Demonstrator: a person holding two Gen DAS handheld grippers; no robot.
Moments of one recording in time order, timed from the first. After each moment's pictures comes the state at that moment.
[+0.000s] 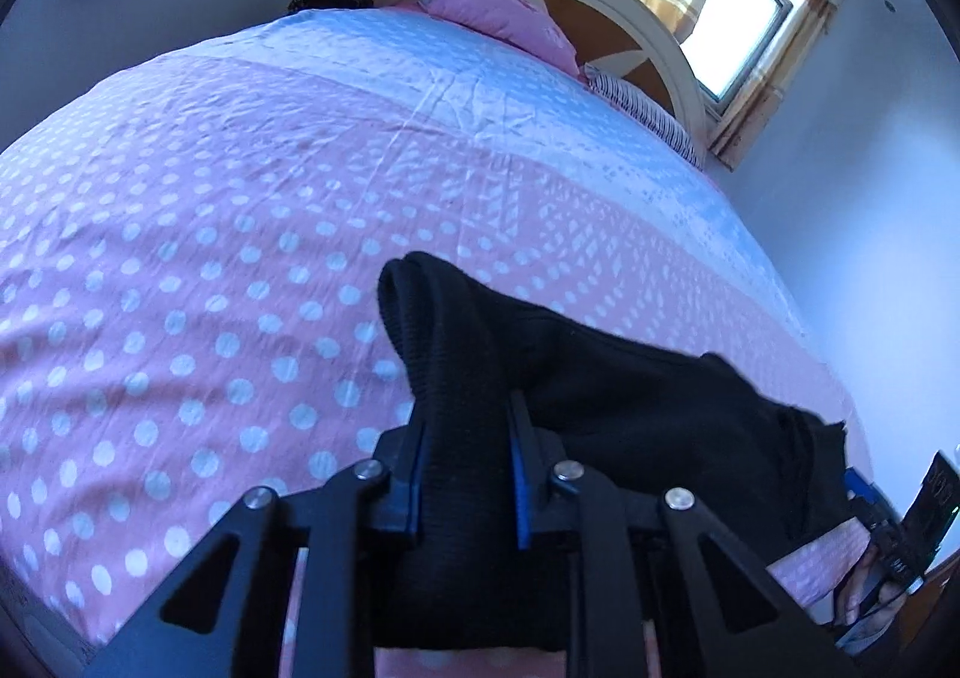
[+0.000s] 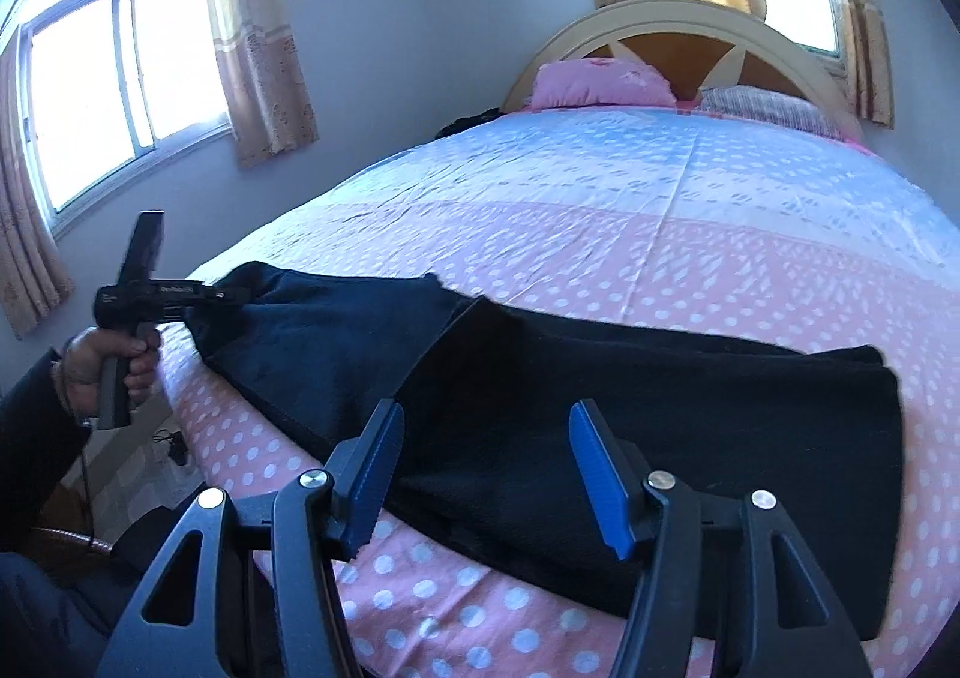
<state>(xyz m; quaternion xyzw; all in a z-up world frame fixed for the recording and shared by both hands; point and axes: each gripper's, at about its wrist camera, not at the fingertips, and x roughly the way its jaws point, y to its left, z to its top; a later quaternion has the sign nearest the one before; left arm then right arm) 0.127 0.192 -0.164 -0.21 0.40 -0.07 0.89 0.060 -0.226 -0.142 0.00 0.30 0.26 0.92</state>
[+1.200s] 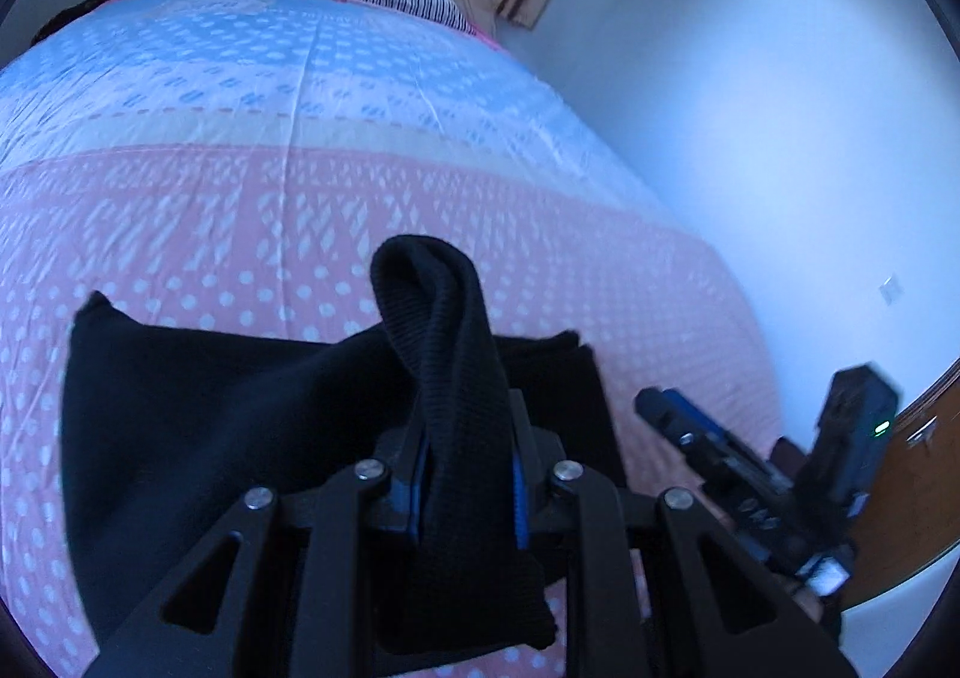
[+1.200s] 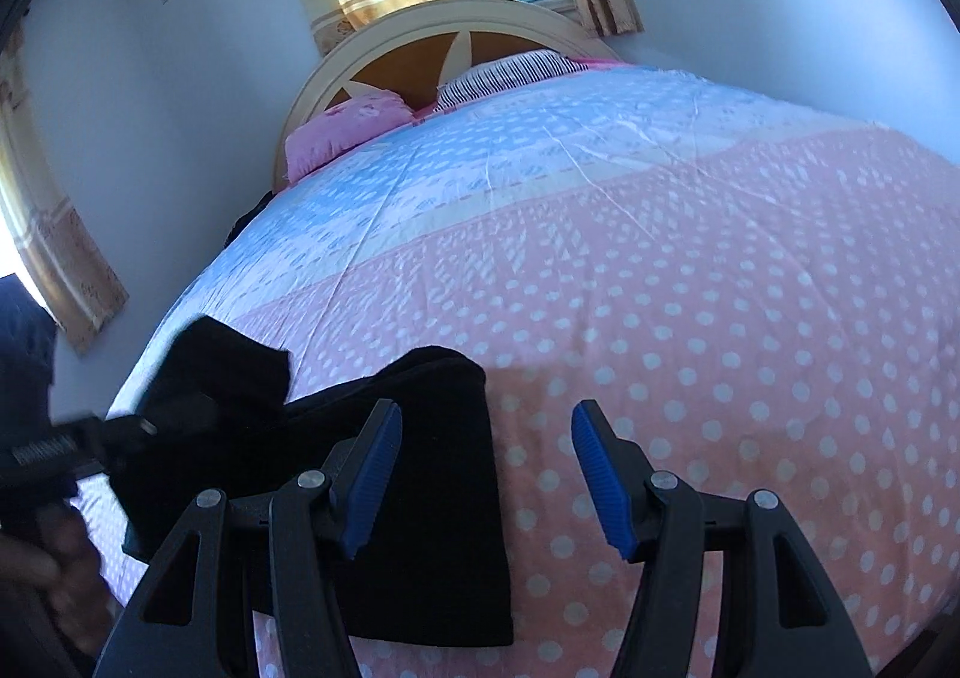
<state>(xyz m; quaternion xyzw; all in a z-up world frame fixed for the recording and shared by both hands) 0.154 -0.182 -0.104 -0.10 0.45 -0.28 0.84 0.074 -0.407 -0.140 0.18 0.32 0.03 0.93</state>
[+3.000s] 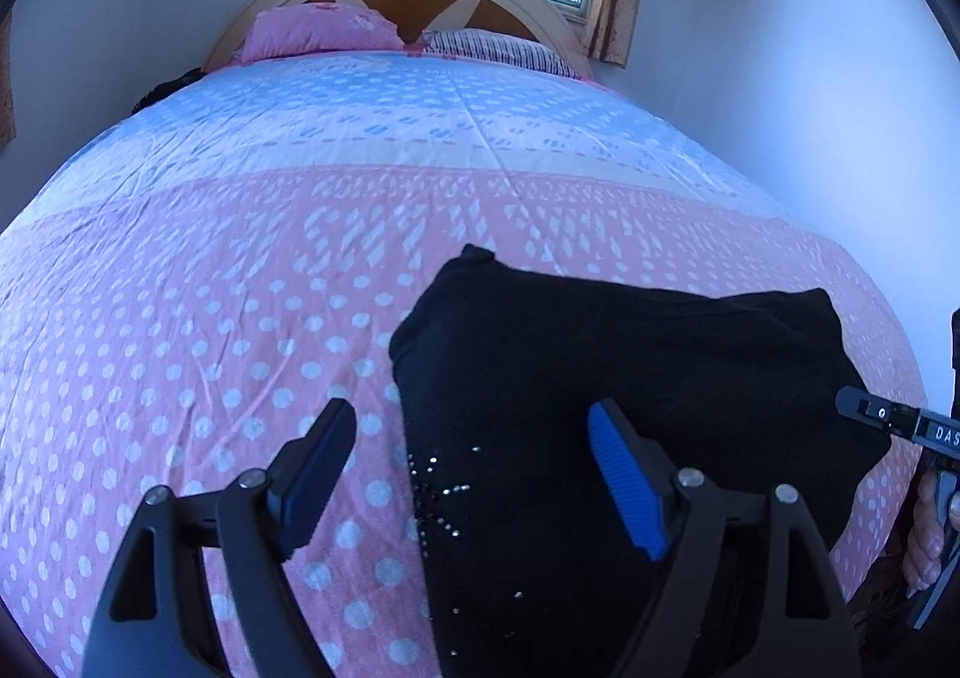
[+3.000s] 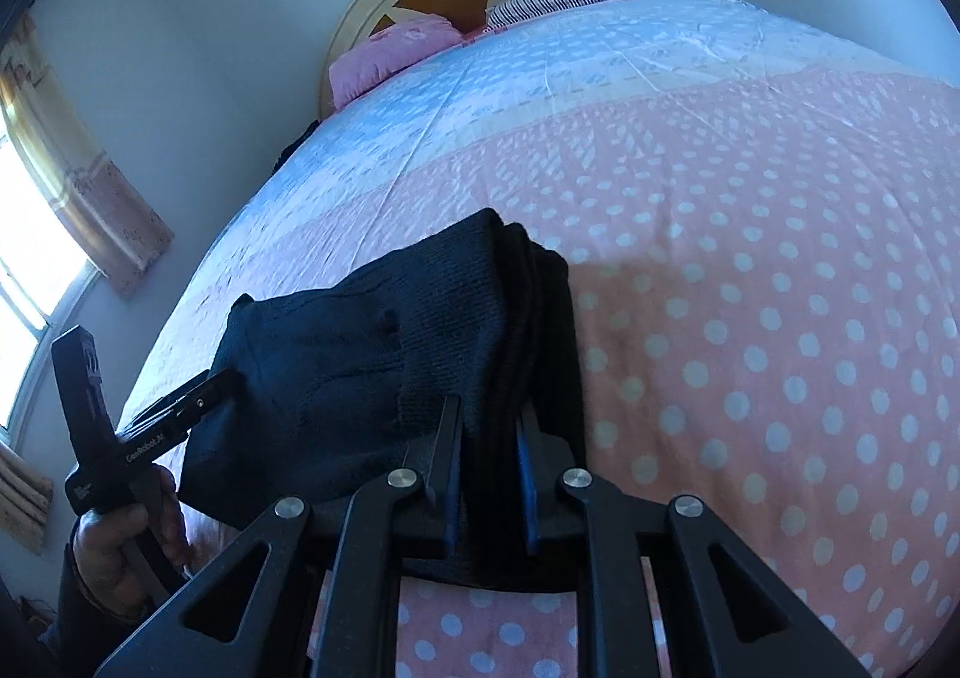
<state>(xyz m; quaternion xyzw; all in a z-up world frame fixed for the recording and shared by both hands) 0.151 -0.081 -0.147 -0.01 0.38 -0.15 0.91 0.082 -0.386 -0.166 0.19 0.39 0.12 0.89</state>
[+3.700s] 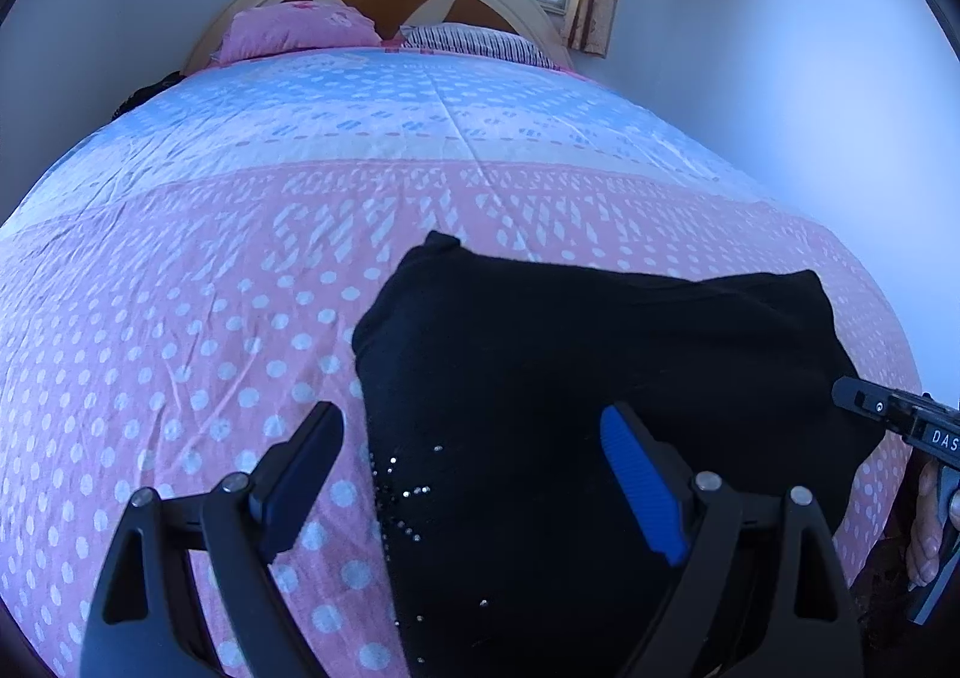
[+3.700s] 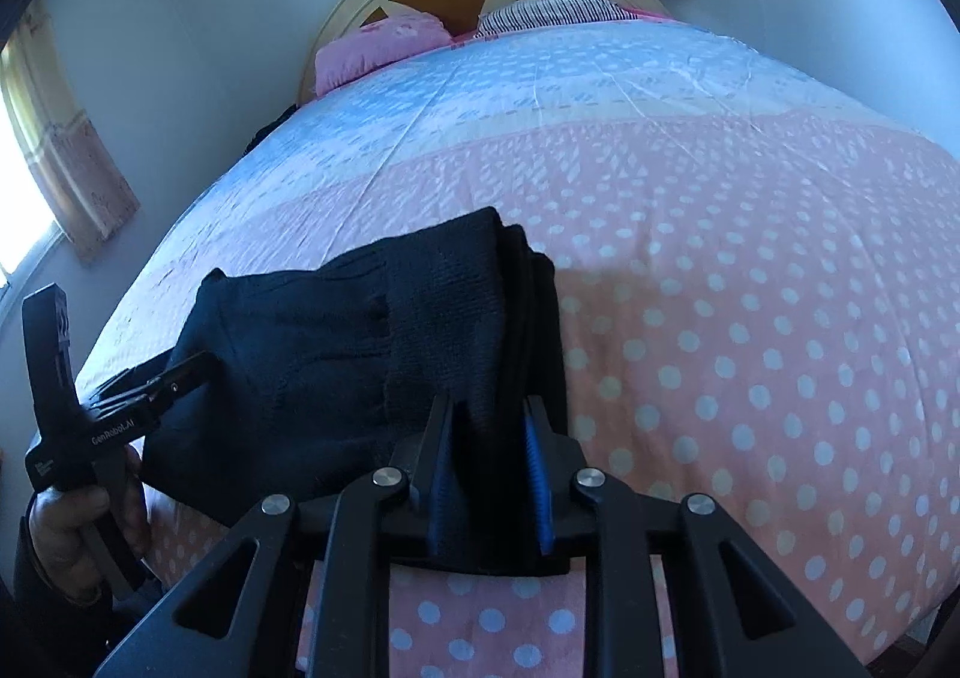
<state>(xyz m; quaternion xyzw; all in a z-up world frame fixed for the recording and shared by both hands) 0.151 -0.090 -0.149 -0.01 0.38 -0.18 0.91 0.074 -0.372 -0.158 0.12 0.39 0.08 0.91</state>
